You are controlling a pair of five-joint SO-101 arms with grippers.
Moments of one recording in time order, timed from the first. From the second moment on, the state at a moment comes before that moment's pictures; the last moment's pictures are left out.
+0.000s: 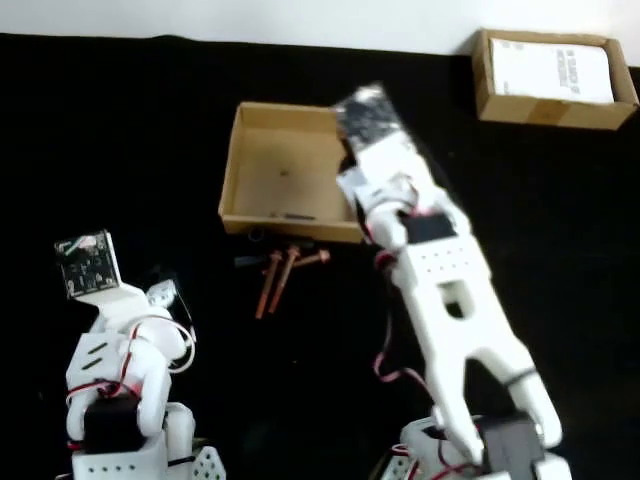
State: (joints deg) left arm -11.0 -102.3 82.2 60.6 17.0; right arm -22.3 -14.5 28.4 26.2 24.0
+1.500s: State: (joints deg) left arm -20.0 -102.2 96.1 54.5 21.8; right arm -48.3 -10.1 14.8 64.0 10.2
